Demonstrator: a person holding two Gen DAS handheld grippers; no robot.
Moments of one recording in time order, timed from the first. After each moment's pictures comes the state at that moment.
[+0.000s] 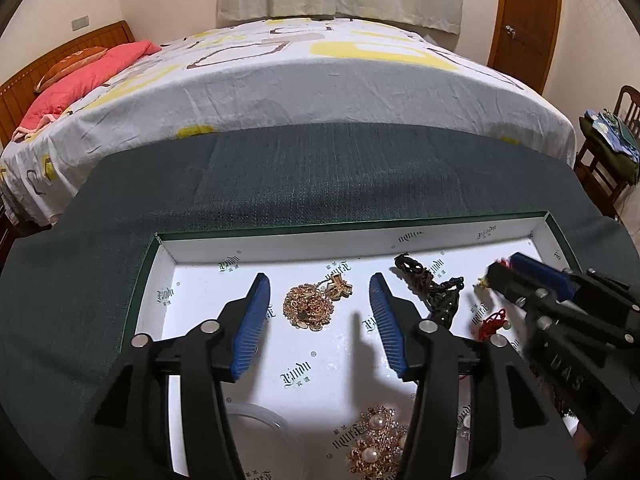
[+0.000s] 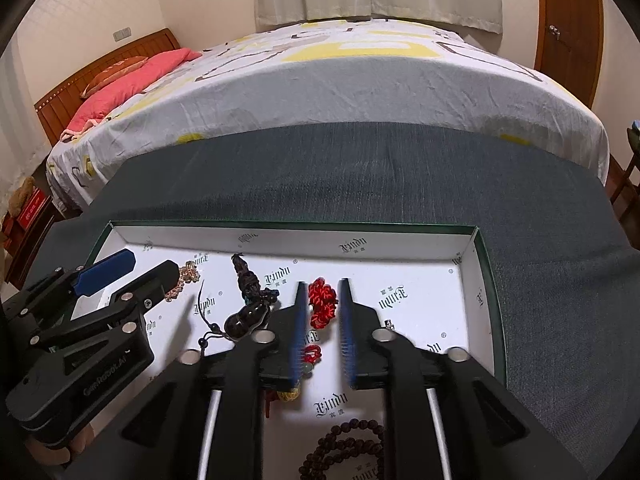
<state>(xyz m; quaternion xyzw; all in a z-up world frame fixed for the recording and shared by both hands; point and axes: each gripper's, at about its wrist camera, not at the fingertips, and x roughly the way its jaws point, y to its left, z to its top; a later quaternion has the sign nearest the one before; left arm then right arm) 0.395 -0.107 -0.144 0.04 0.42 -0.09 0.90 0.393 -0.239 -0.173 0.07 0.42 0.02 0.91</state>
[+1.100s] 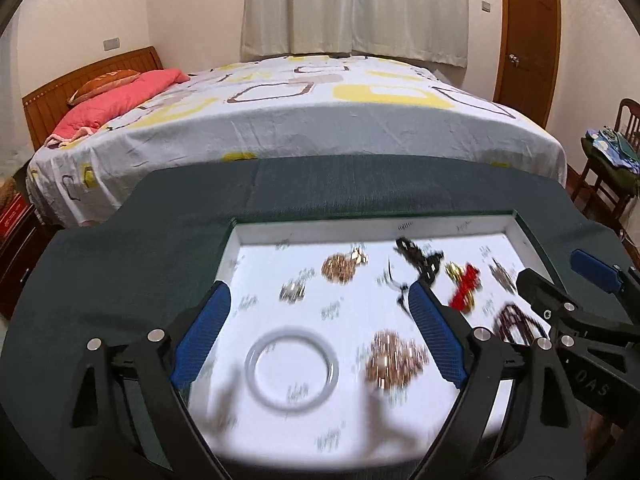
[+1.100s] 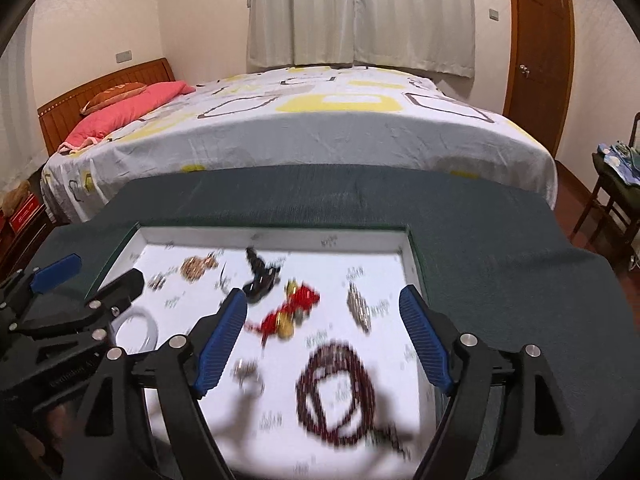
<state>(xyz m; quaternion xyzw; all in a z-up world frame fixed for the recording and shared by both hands) 0.305 -0.079 -0.104 0.04 0.35 -0.06 0.93 0.290 -0.237 -0.134 0.04 0.34 -0.02 0.94</state>
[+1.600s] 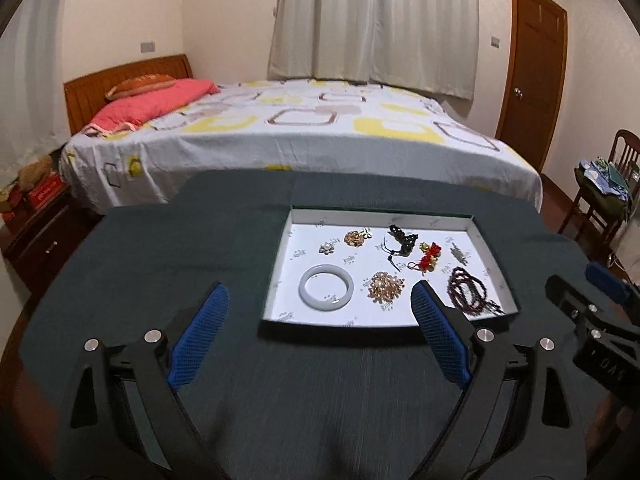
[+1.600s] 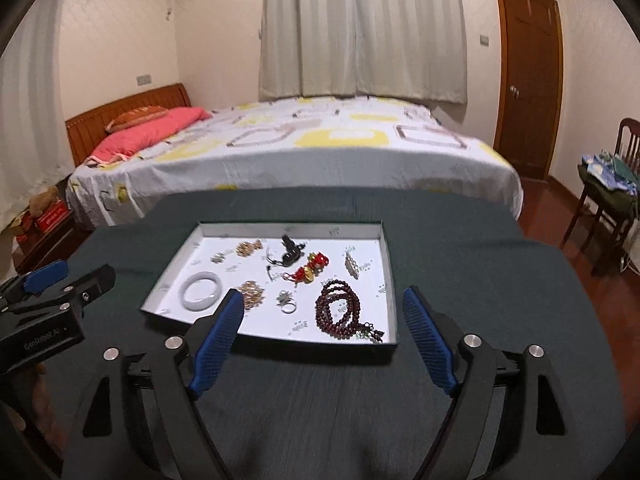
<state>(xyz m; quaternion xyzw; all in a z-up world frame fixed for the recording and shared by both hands) 0.159 -0.032 -0.027 0.01 0.31 -0.03 0.95 0.149 -0.229 -0.059 0.04 0.28 -0.01 0.96</state>
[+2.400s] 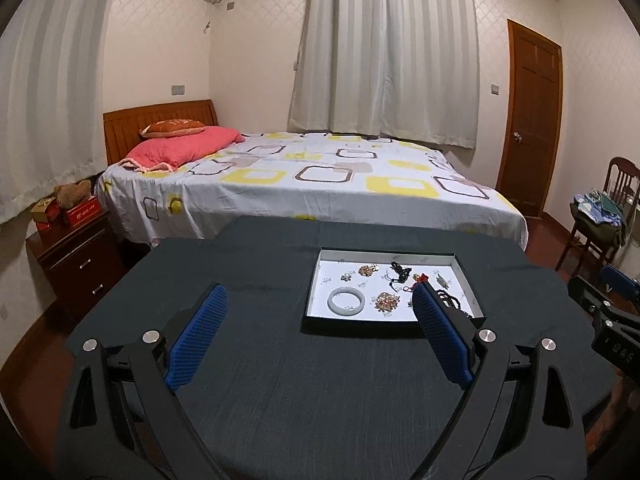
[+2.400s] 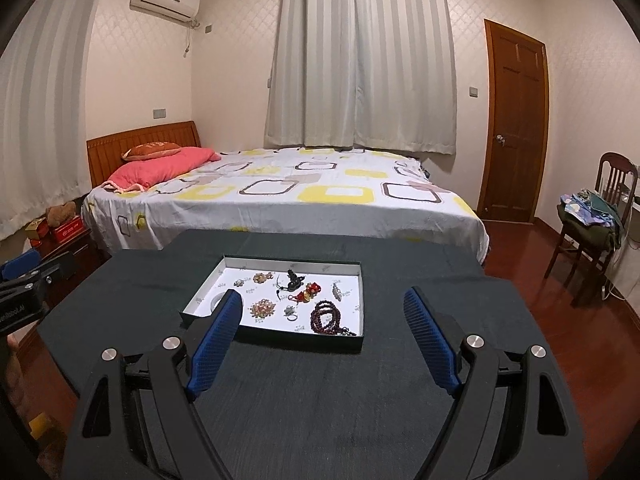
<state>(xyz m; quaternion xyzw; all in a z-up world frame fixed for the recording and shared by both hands) 0.033 0.000 0.045 -0.01 0.23 -0.01 0.97 0.048 -0.231 -0.002 0.02 0.21 -0.02 0.98</state>
